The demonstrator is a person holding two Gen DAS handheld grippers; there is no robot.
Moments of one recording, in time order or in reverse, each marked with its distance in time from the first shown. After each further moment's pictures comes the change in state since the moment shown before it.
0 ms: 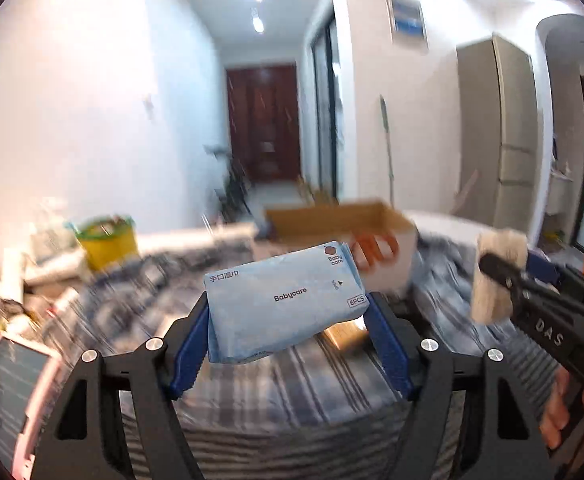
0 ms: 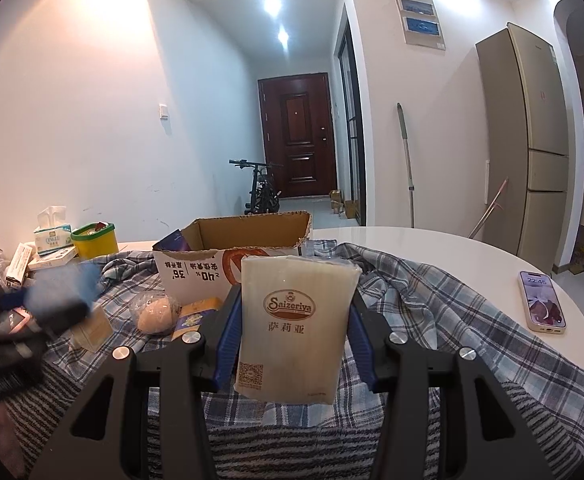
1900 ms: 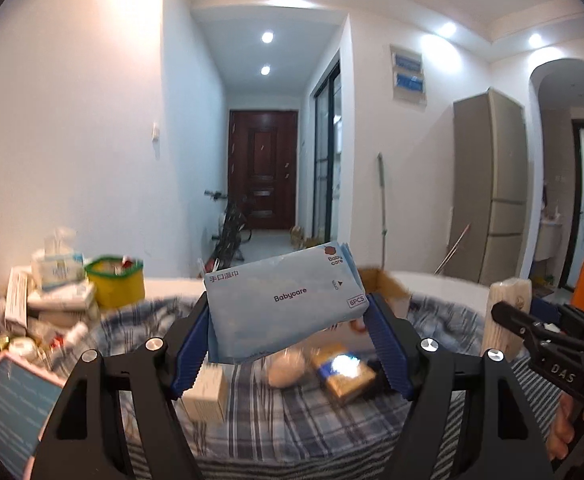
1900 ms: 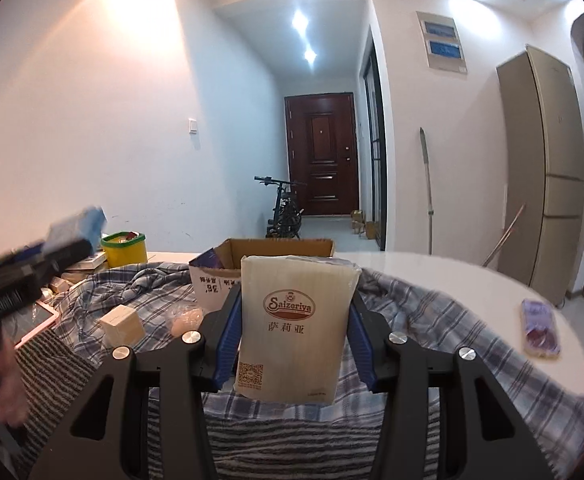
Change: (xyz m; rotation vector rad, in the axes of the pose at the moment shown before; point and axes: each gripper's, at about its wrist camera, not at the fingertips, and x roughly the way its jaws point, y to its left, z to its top) left arm -0.048 0.034 0.037 -0.061 -0.155 -0.075; right arm -0.046 0.004 0.027 -0.062 -0.064 0.074
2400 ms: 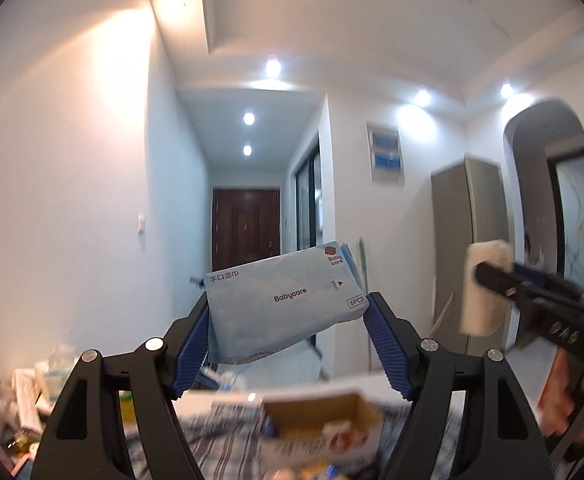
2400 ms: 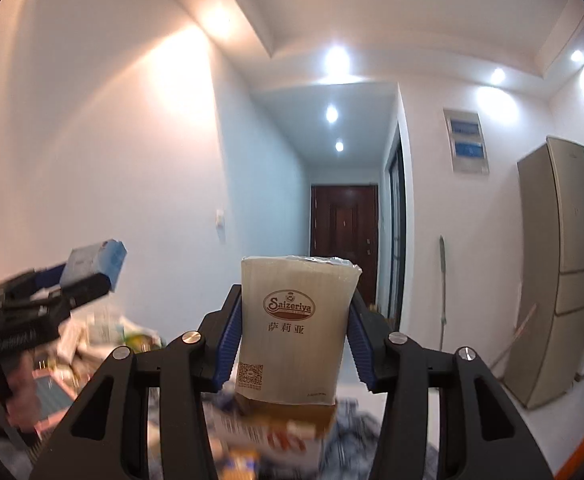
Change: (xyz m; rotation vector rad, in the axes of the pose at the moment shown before) left arm -0.047 -0.011 0.147 0.027 -0.290 -0.050; right arm -0.053 0.024 0.172 -0.083 -0.345 0.085
